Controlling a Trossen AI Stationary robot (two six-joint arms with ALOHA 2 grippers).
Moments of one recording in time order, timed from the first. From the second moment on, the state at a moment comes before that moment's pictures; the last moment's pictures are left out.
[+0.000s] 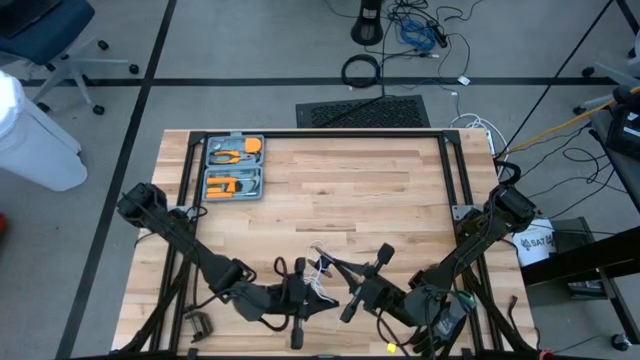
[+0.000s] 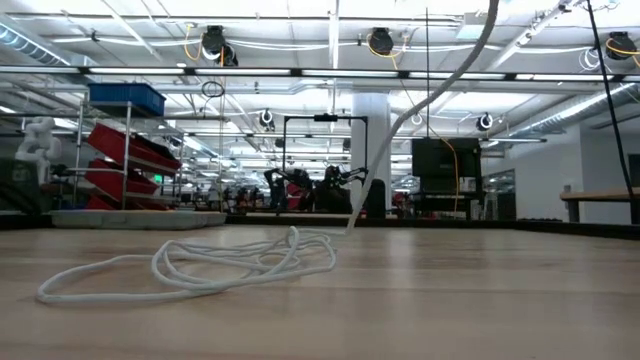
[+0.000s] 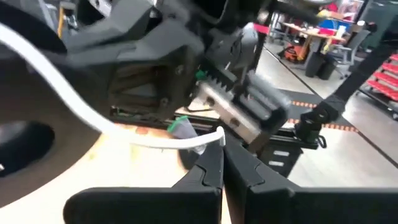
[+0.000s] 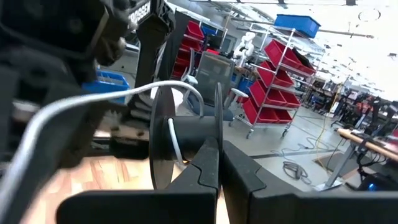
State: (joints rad) left arm -0.64 1.73 1.32 0.26 -0.57 -0.28; right arm 0.72 1.76 1.24 0.69 1.31 -0.39
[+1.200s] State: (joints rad) left arm -0.72 1.73 1.32 0.34 -0.57 -0.26; right arm 0.76 1.69 1.24 0.88 1.06 -0.49
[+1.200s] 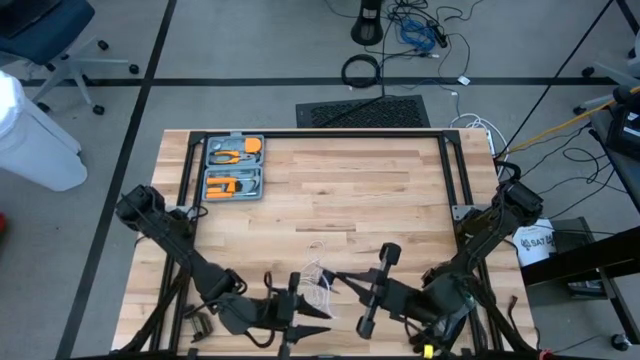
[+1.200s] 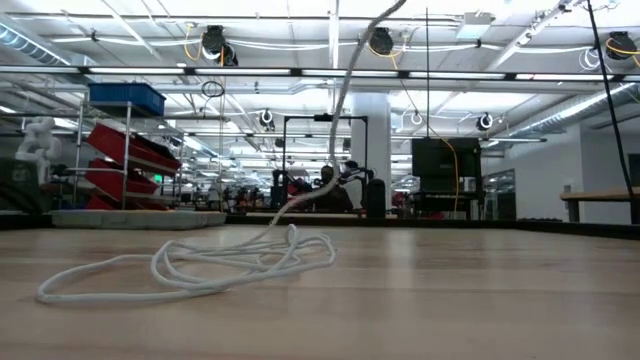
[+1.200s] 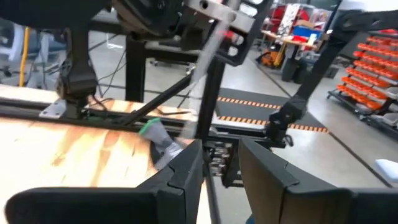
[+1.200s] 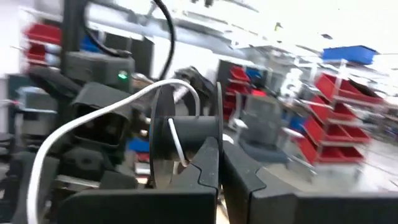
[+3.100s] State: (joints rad) left arm -0.83 1.73 1.32 0.64 -1.10 -0.28; right arm 0.72 1.72 1.24 0.64 1.15 -0.36
